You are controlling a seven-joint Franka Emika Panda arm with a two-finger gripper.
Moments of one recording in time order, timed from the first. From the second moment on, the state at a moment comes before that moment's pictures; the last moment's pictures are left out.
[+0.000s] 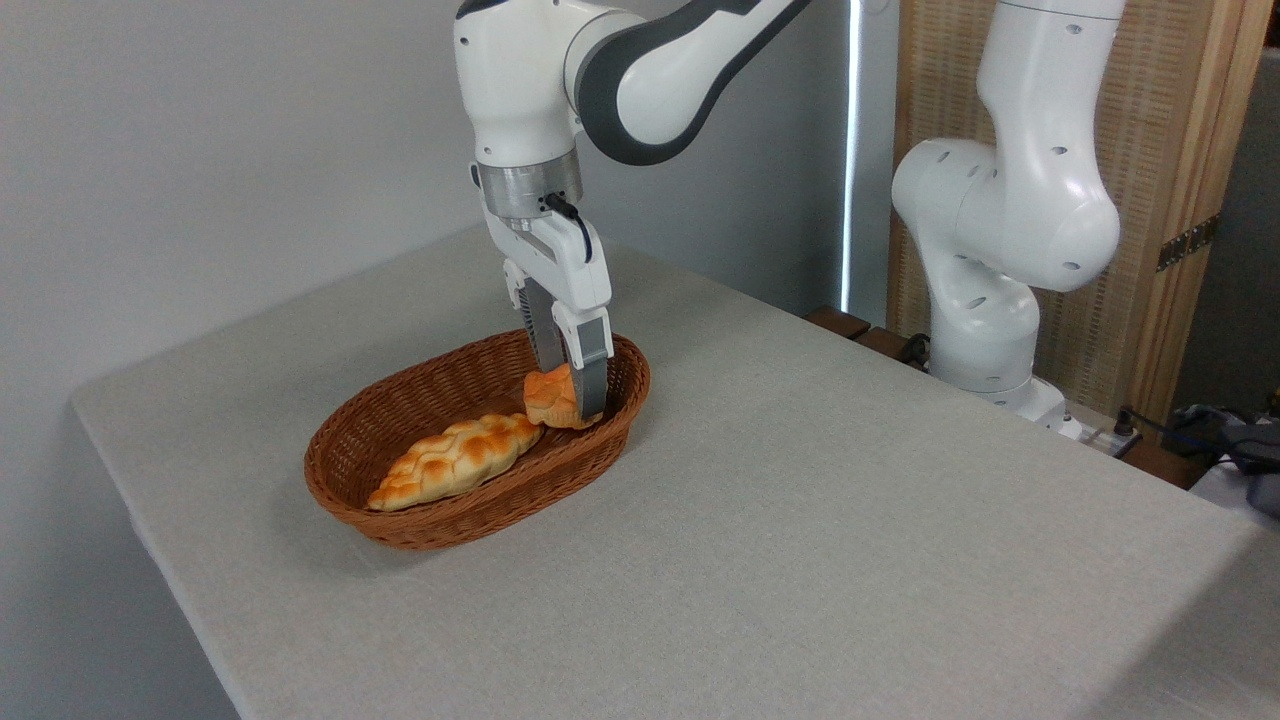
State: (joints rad) arm -0.20 -0.26 -0.23 -2.33 -0.04 2.10 0.55
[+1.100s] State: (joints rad) arm -0.20 -0.26 -0.23 -2.34 -0.04 2.14 0.55
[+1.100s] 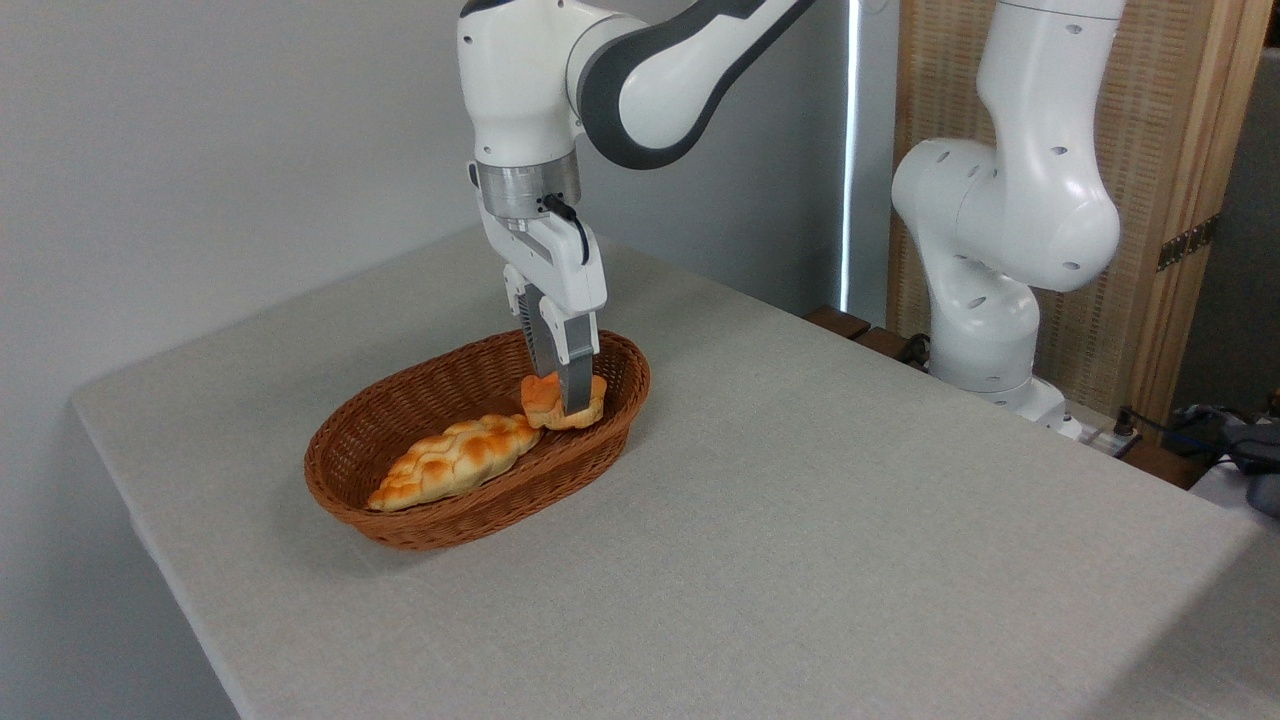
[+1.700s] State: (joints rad) arm -0.19 -0.26 -0.14 -2.18 -0.04 1.92 0.55
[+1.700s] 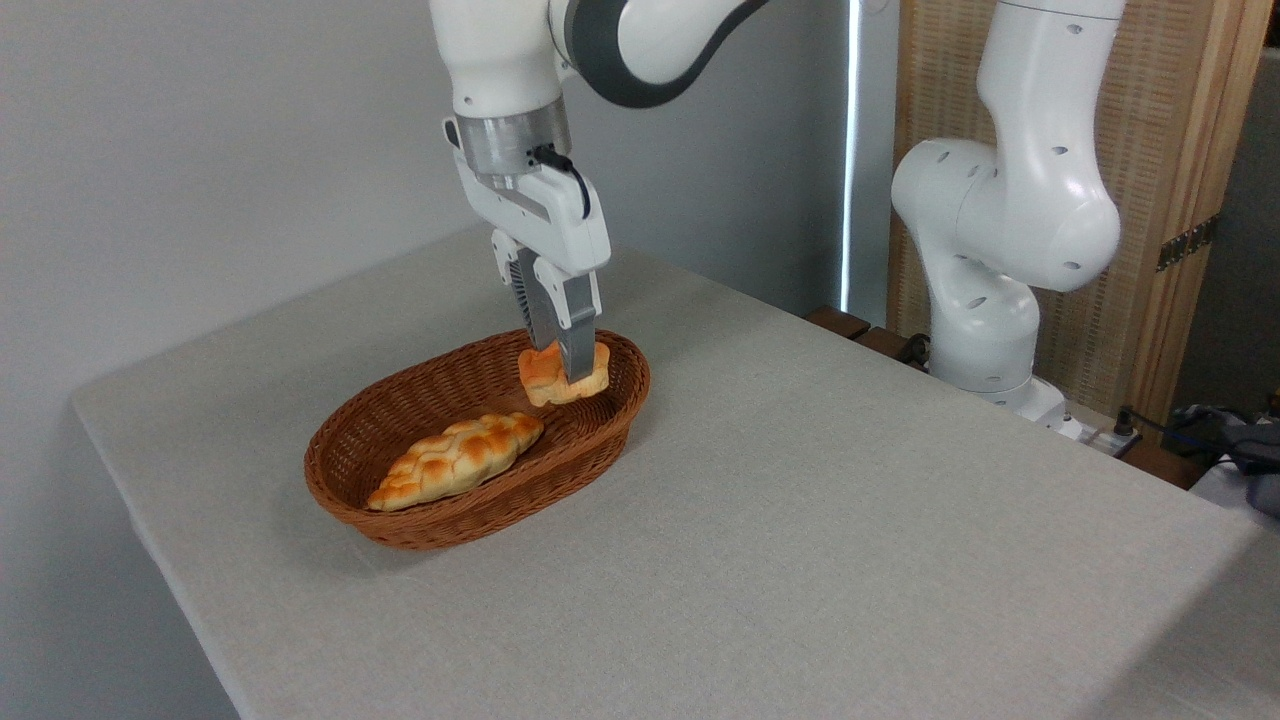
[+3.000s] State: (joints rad) arm -0.13 0.18 0.11 -1.80 -0.04 2.03 0.76
